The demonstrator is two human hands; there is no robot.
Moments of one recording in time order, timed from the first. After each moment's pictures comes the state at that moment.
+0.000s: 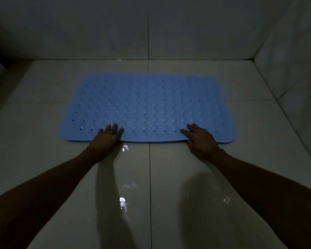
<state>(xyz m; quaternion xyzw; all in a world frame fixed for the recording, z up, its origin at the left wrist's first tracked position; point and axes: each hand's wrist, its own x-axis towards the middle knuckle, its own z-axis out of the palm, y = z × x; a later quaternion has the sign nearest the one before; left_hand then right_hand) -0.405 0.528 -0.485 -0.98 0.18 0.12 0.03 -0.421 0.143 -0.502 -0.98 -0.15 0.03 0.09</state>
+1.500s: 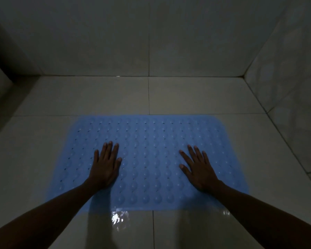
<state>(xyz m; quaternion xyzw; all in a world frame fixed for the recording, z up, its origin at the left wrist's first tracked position) -0.455 0.537 -0.521 -0.99 0.08 0.07 -0.11 -0.487 0.159 -0.511 -0.99 -0.07 0.11 0.04</state>
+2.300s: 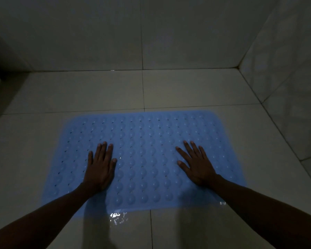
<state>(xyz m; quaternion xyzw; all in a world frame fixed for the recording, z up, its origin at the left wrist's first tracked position) -0.482 0.534 -0.524 -0.99 0.07 0.05 -0.11 -0.502 0.152 -0.505 -0.99 -0.10 0.12 0.06</state>
